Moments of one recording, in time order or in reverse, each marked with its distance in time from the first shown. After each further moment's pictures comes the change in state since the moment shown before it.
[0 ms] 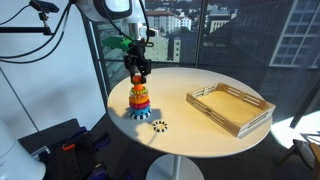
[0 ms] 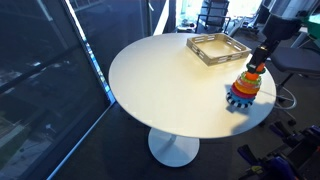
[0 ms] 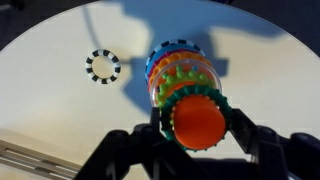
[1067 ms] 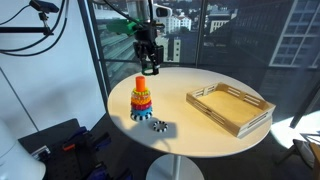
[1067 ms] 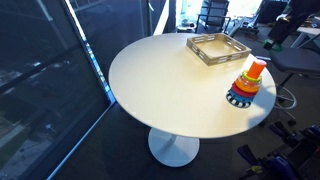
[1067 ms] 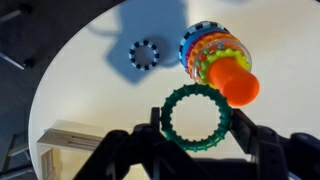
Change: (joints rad) arm -0.068 -0.098 -0.089 0.036 0.003 -0.036 0.001
